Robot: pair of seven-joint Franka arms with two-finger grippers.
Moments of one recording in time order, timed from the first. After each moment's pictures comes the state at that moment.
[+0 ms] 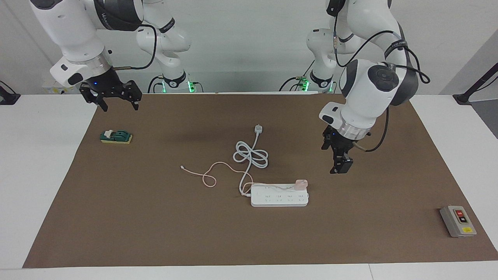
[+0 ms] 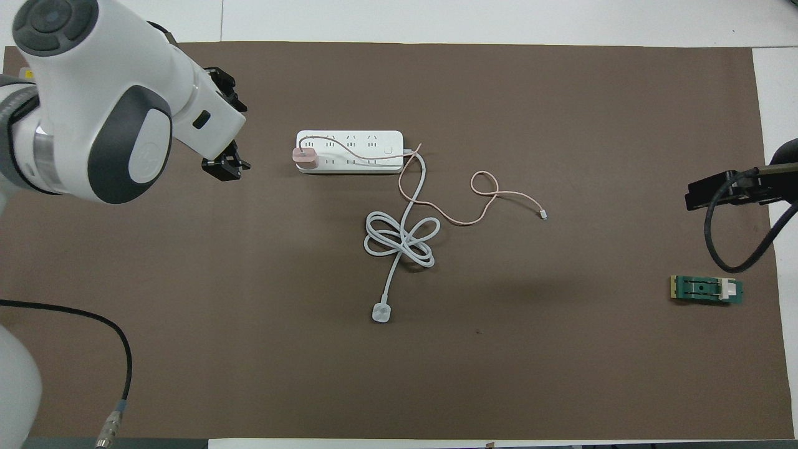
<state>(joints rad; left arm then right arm) -0.21 0.32 -0.10 -1.46 -0.04 1.85 1.25 -0.03 -0.03 0.02 -1.65 -0.02 1.57 -0.06</state>
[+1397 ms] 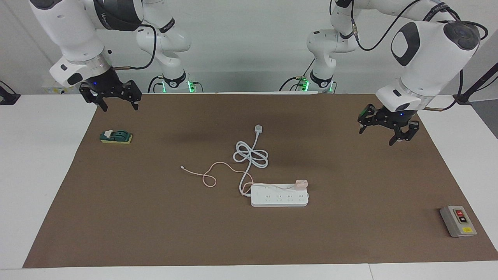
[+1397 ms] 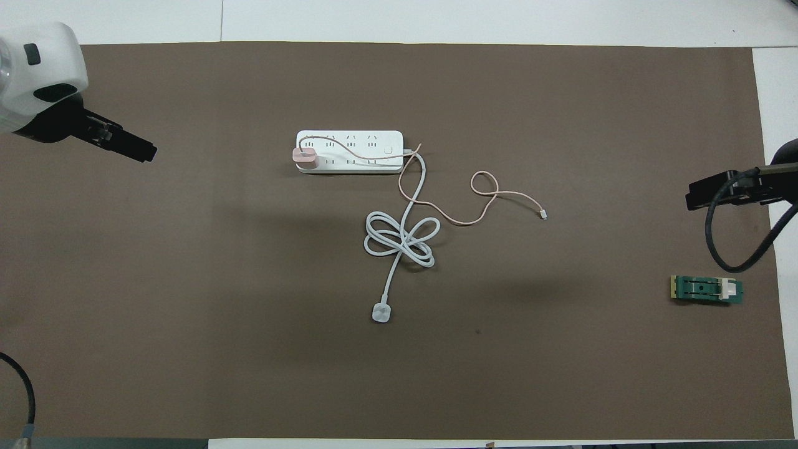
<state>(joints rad) -0.04 0.20 -0.09 -1.43 -0.04 1.67 0.34 -0.03 -0.03 0.01 -1.65 -0.02 1.57 -0.06</state>
